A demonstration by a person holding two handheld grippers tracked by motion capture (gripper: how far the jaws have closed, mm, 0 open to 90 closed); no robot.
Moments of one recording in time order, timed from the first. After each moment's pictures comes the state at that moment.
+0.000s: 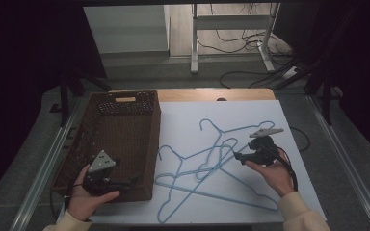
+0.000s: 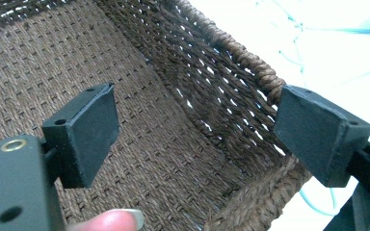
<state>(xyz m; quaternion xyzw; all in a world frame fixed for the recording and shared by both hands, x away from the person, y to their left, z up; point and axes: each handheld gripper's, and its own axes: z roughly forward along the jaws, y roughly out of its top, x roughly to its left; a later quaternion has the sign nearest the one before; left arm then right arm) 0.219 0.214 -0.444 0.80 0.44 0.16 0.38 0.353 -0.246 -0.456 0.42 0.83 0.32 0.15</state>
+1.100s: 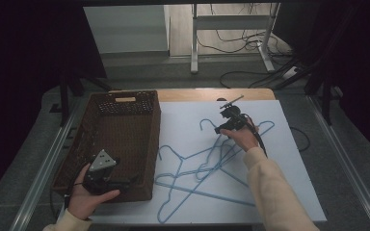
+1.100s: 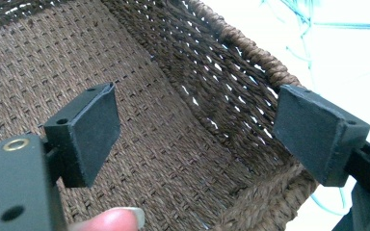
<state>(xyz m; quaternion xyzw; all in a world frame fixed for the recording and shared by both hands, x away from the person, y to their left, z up) 0.221 0.215 -0.445 0.80 0.44 0.16 0.37 0.484 -0.173 -0.478 0.44 0.86 0.23 0.10</state>
